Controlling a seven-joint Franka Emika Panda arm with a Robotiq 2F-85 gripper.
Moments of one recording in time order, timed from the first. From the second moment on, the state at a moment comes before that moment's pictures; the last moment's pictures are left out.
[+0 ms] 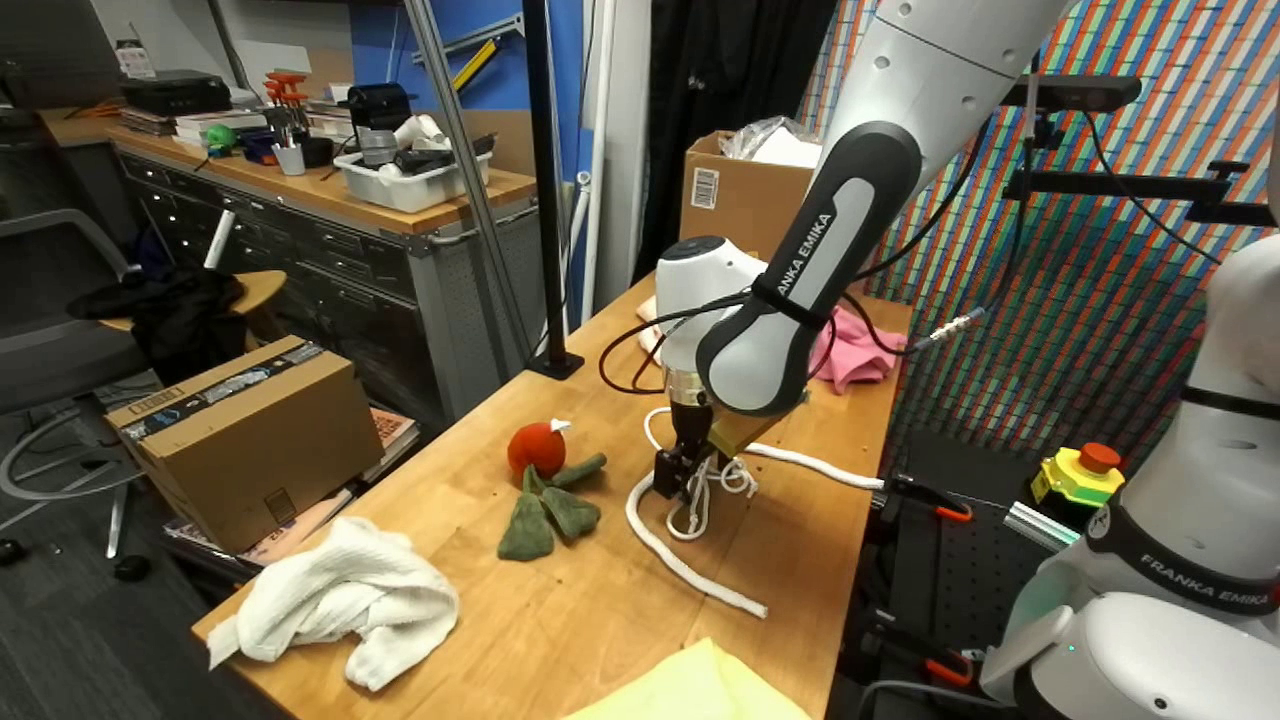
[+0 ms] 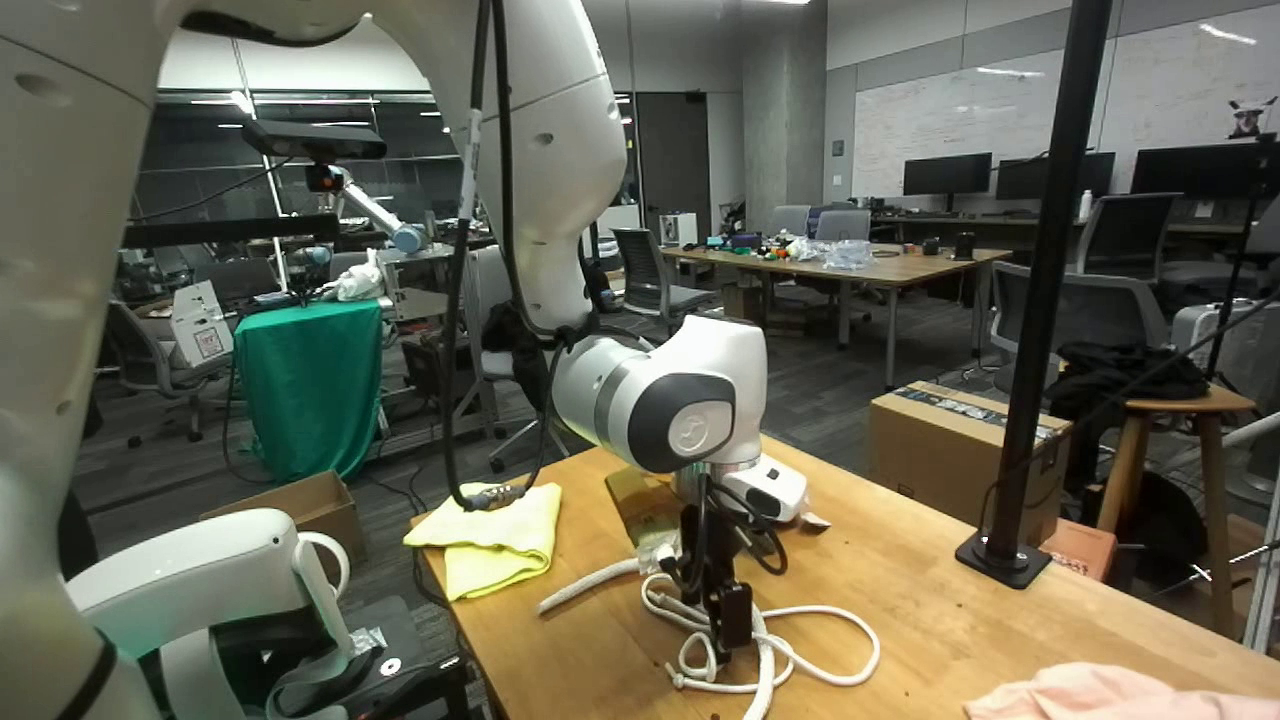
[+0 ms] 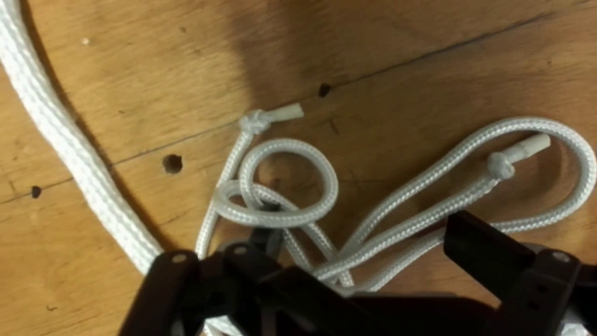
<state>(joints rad) 0.14 0.42 -0.05 -2.40 0.00 2.69 0.38</state>
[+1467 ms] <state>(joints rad) 0.12 0.28 -0.04 -2.43 -0.05 2.61 0.23</state>
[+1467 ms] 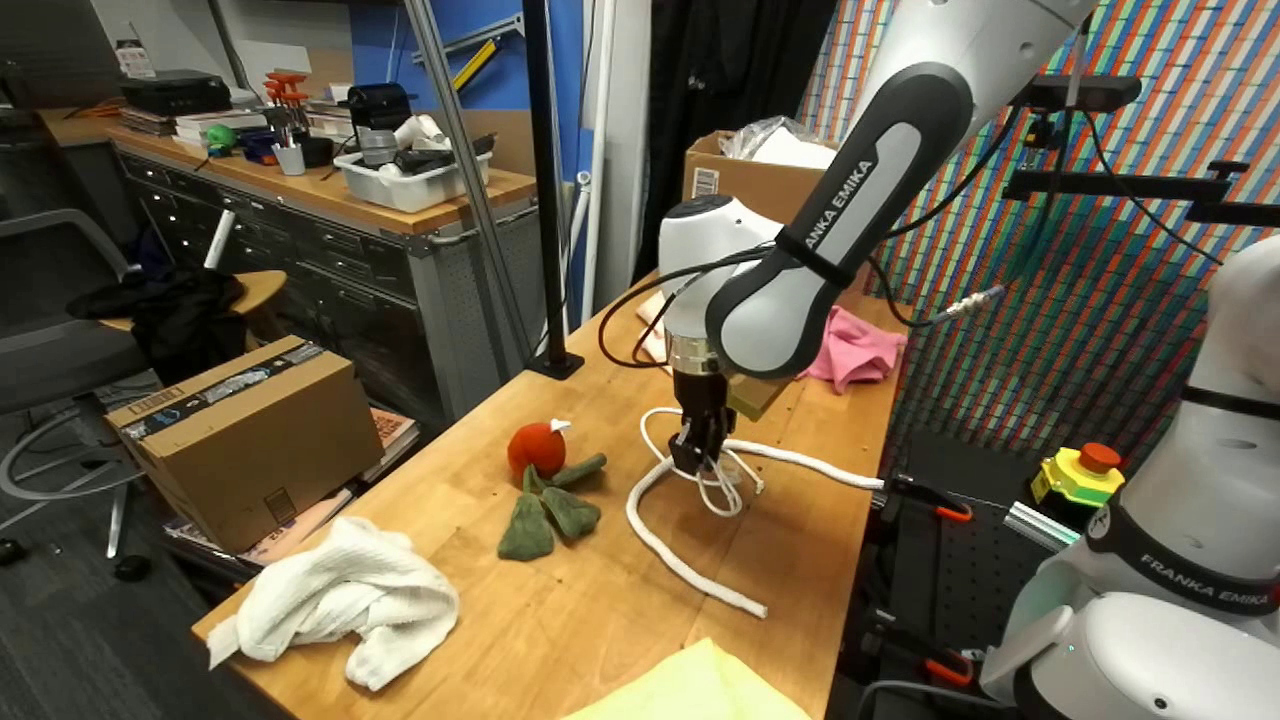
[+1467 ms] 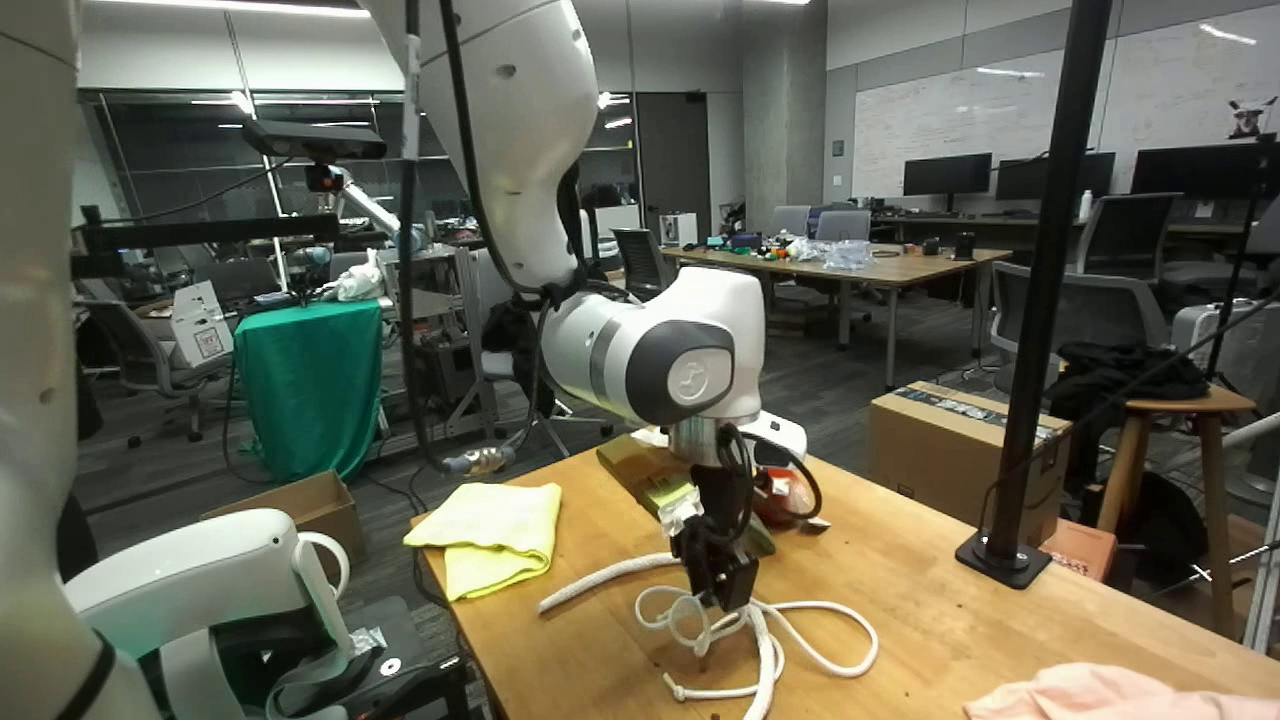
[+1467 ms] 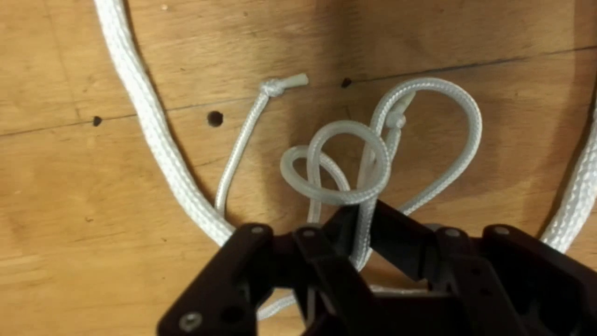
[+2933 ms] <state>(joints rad) -0.01 -0.23 -0.03 -2.41 -0.18 2.65 0.27</state>
